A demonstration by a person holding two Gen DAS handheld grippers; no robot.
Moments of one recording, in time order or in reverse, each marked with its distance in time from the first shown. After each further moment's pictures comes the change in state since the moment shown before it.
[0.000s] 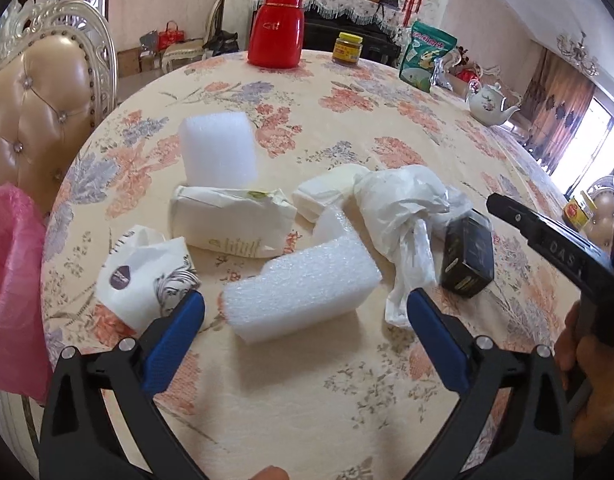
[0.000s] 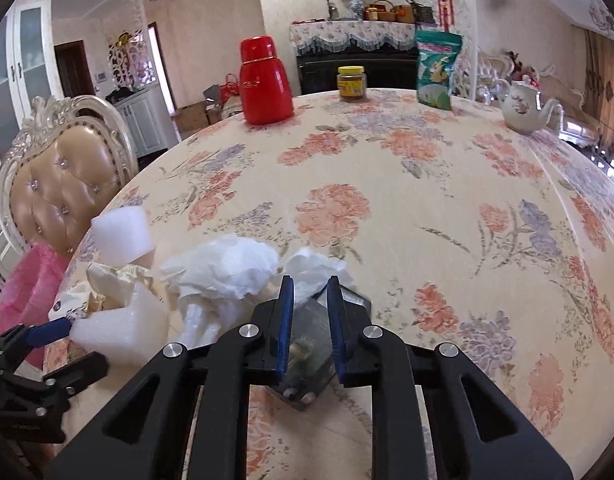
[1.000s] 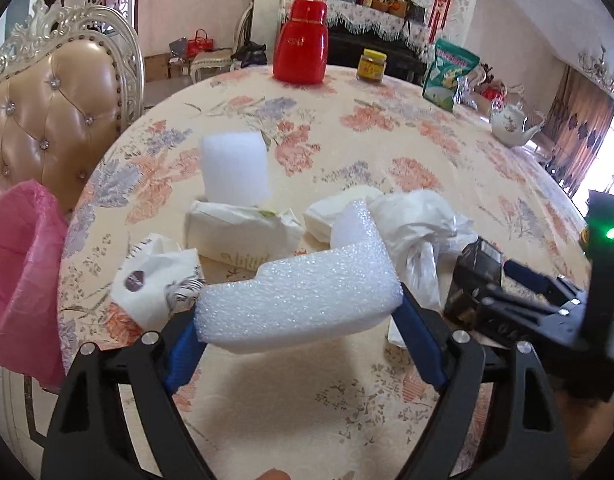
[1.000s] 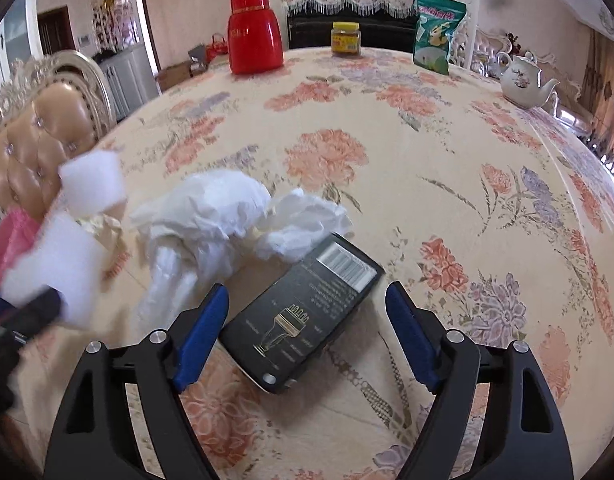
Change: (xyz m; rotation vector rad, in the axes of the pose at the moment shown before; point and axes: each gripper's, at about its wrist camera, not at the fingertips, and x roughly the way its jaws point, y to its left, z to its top) left arm -0.015 -0.007 0.005 -0.056 -0.067 0.075; right arm 0.032 0.007 -0.020 -0.035 0.156 -0.095
